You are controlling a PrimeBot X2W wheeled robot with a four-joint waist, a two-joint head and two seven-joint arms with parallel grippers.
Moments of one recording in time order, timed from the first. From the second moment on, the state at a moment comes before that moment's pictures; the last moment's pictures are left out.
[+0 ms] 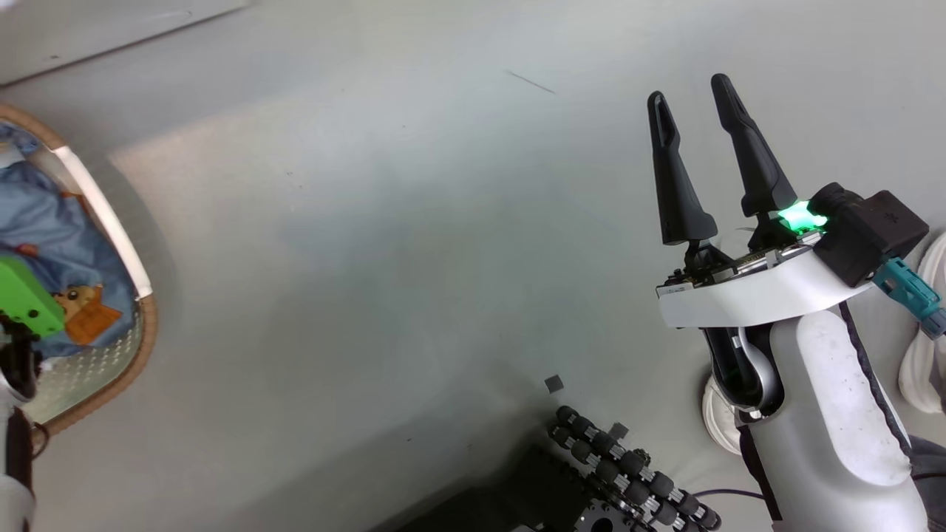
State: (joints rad) left arm -0.67 0.35 0.03 0.89 -0.46 0.02 0.08; right arm -0.39 -0.04 0.28 0.03 0.37 0.12 -0.26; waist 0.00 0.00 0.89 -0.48
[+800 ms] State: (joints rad) left arm -0.50 0.14 0.00 0.94 -0.50 -0.05 -0.15; right arm -0.30 -0.08 0.18 0.07 0.26 0.12 -0.26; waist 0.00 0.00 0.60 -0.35
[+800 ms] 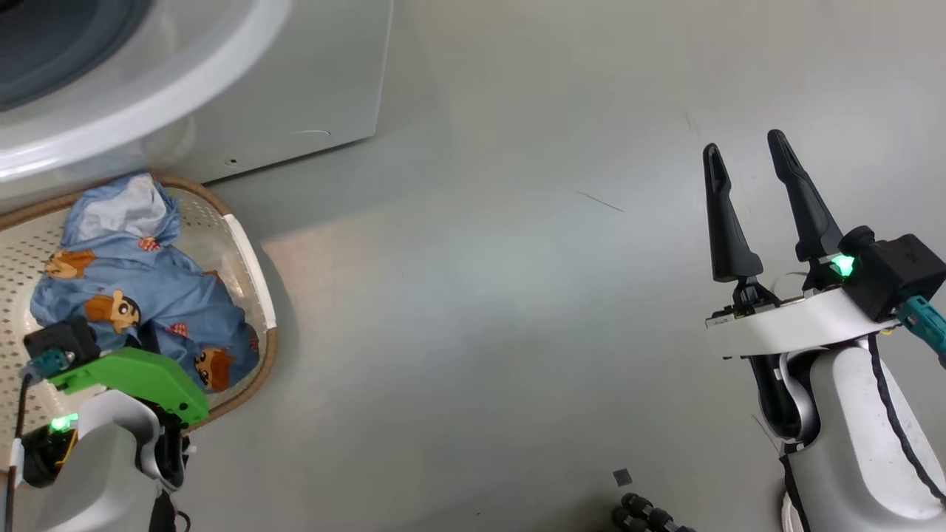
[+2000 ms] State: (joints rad) left arm -0.25 0.04 -0.08 0.79 -0.45 -0.10 -0.25; right arm 0.02 -0.16 0.17 0.10 0.23 0.12 -0.26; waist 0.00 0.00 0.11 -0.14
